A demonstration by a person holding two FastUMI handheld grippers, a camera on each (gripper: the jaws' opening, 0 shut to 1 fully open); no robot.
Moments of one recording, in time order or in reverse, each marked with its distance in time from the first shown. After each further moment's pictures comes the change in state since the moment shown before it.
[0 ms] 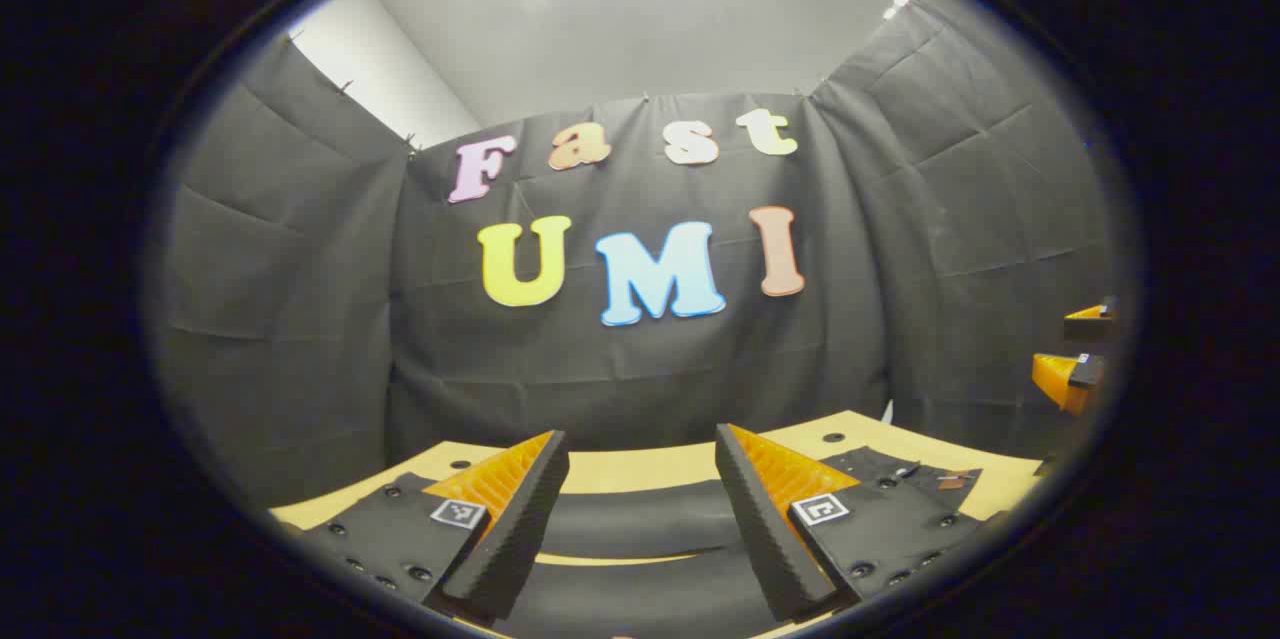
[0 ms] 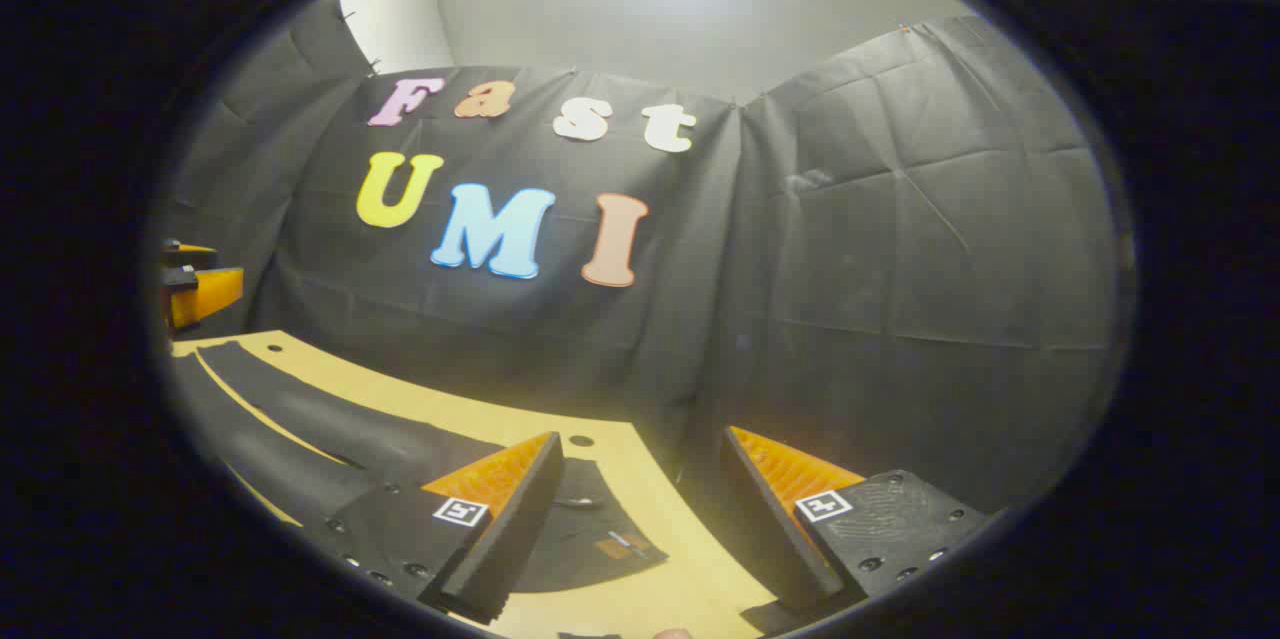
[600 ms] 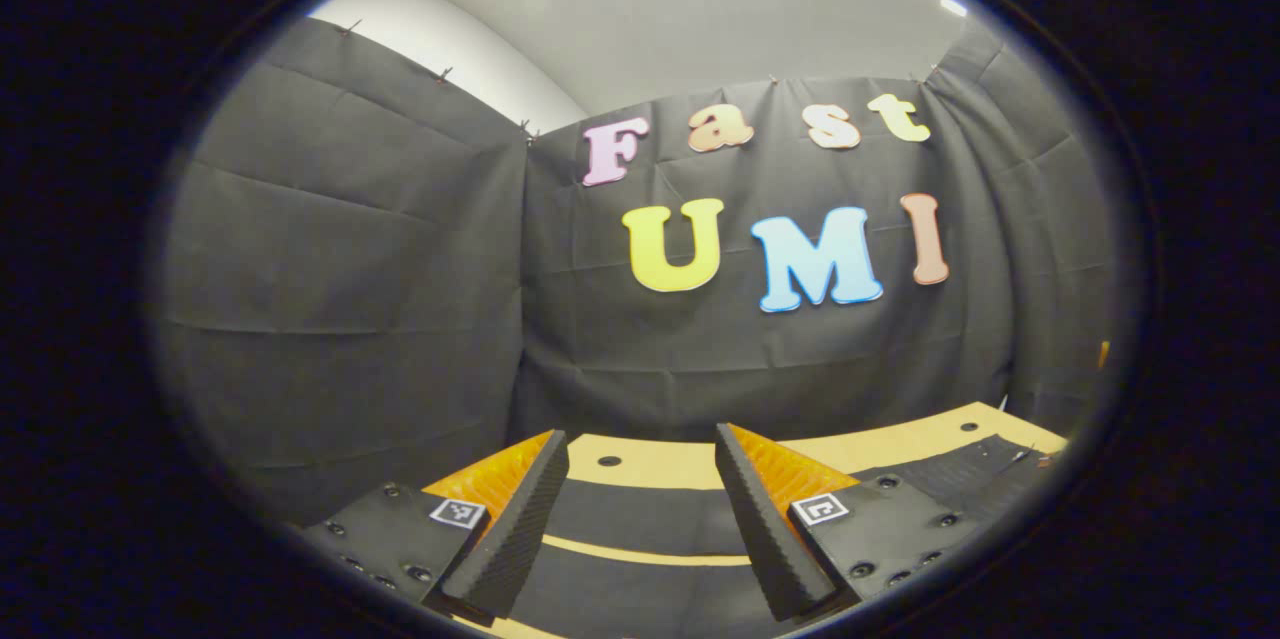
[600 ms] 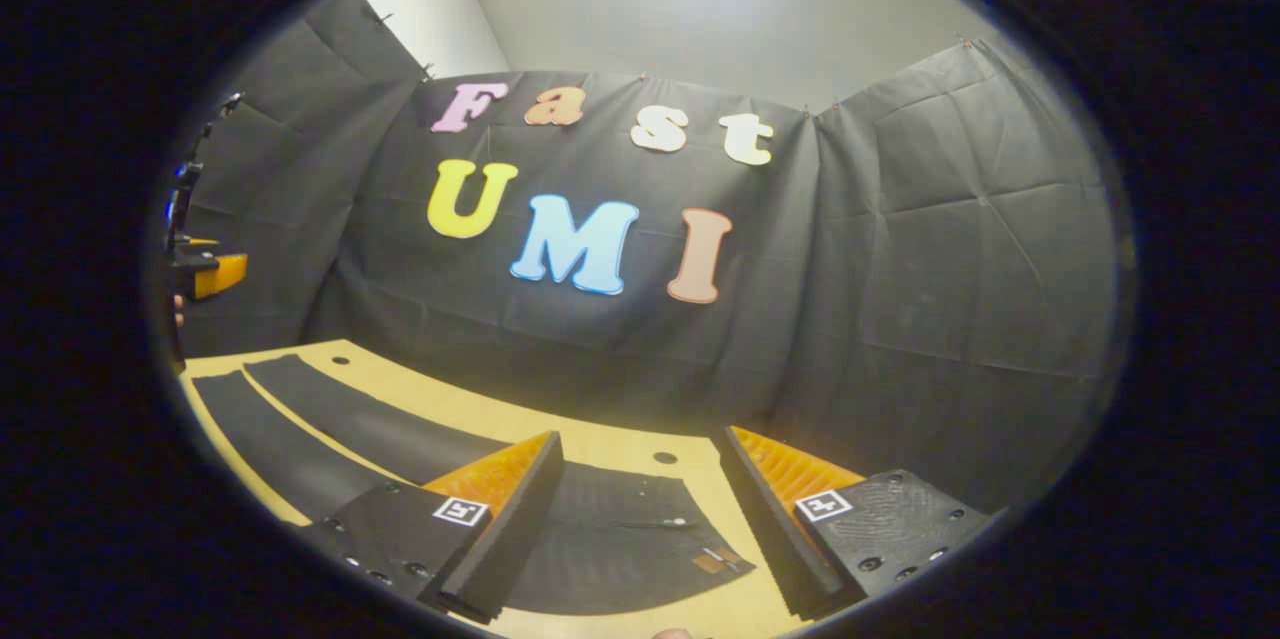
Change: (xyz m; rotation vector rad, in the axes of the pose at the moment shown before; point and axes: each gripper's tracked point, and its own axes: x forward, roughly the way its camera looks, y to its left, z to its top) left arm 0.003 0.230 0.000 0.009 0.041 0.343; right arm 0.010 0.097 0.051 0.006 -0.014 0.180
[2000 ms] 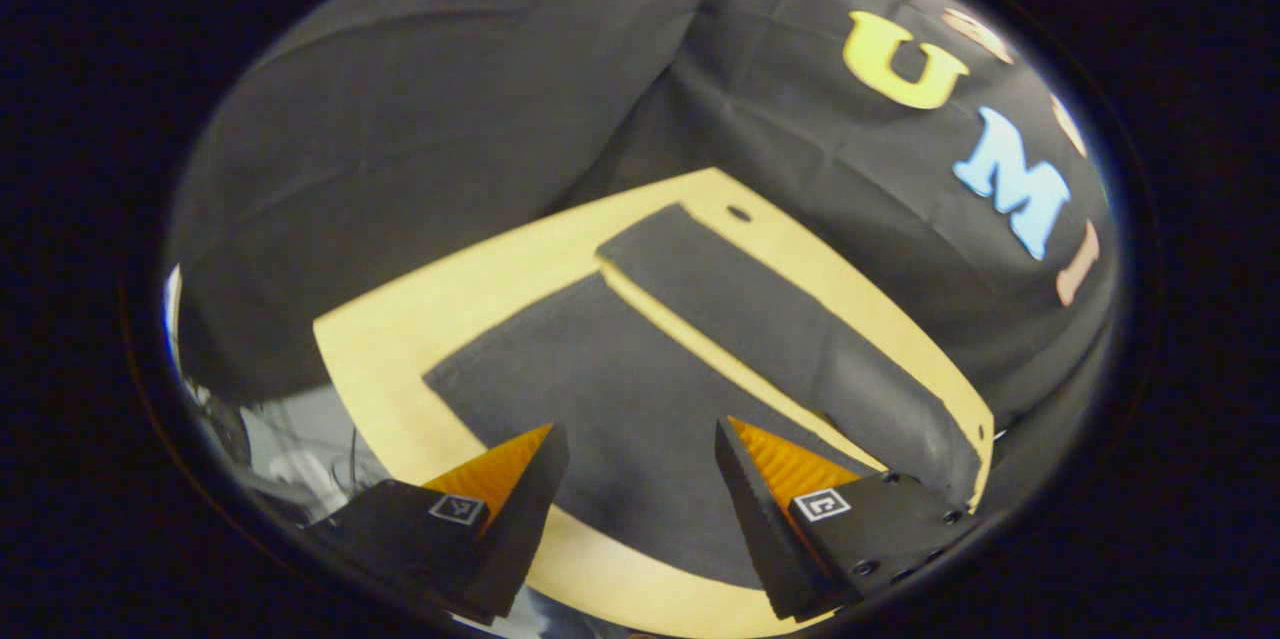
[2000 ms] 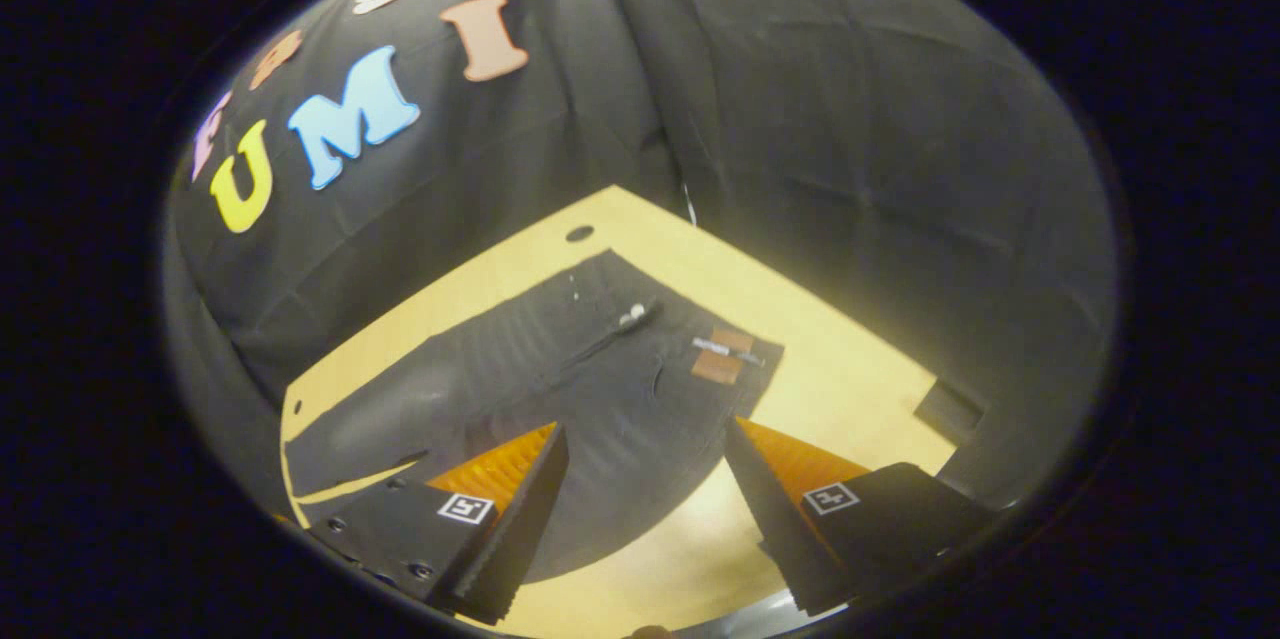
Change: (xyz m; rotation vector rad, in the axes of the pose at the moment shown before) left arm 0.014 0.159 -0.293 -0.641 0.935 0.265; right arm 0.018 -0.036 -0.212 0.700 0.819 -0.272
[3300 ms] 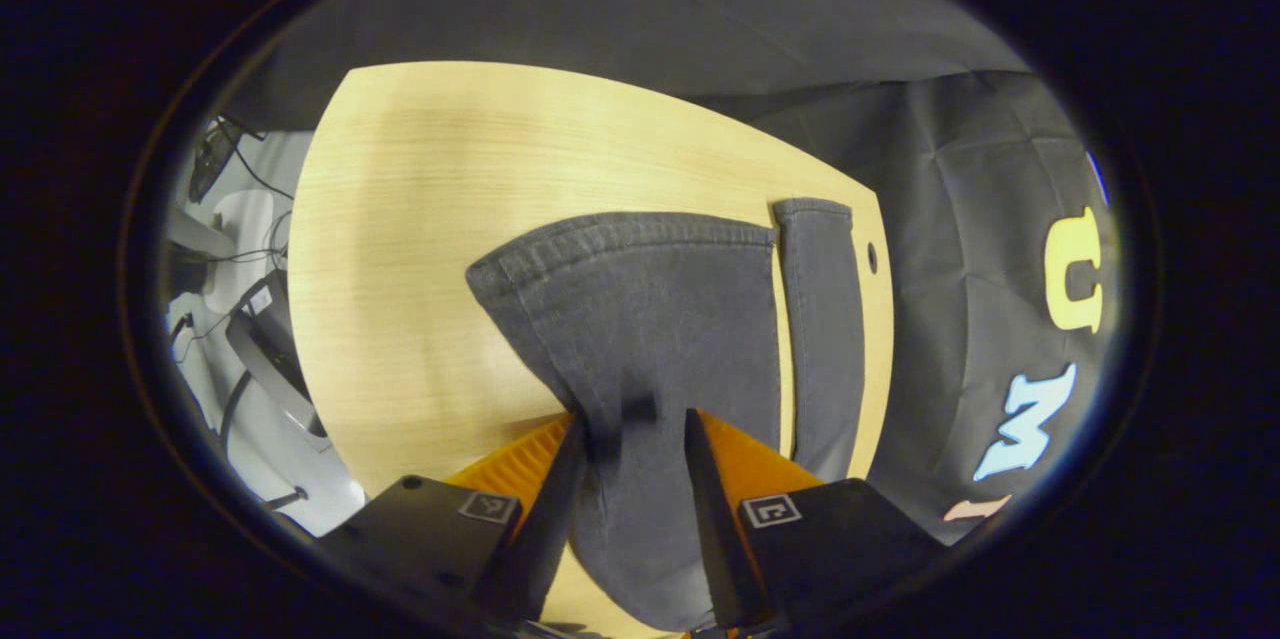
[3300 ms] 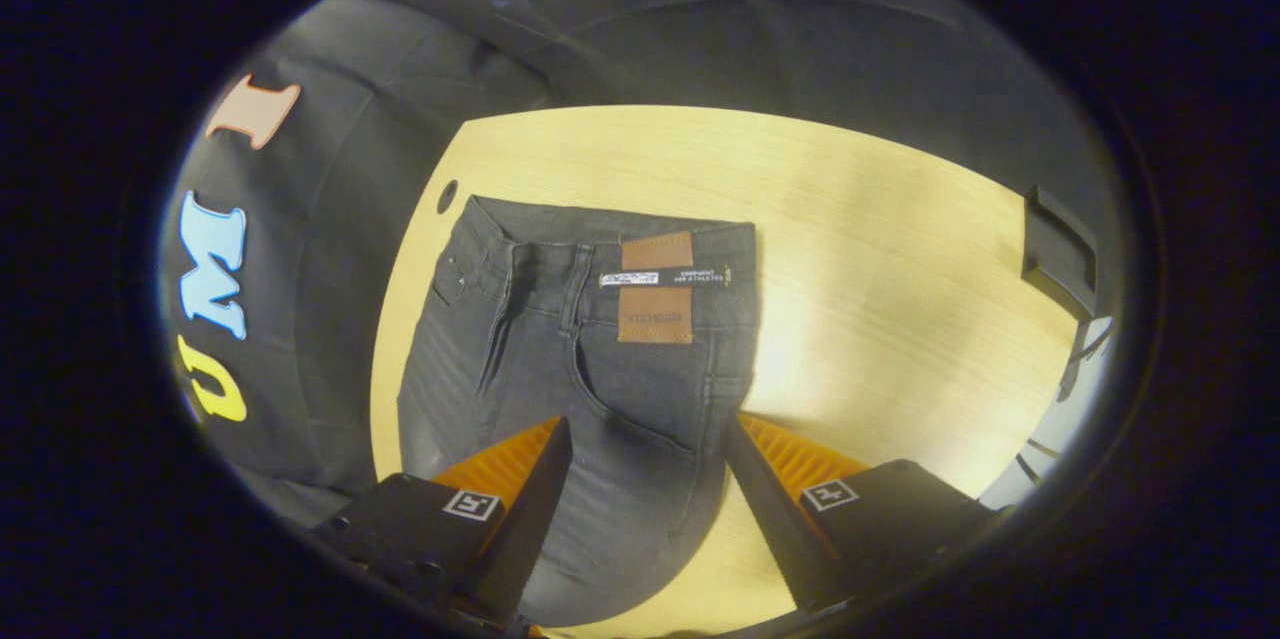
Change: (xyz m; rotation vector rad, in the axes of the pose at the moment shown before) left arm 0.062 0.047 -0.002 -0.612 0.196 -0.022; right arm 0.093 -0.036 -0.018 0.482 0.316 -0.029
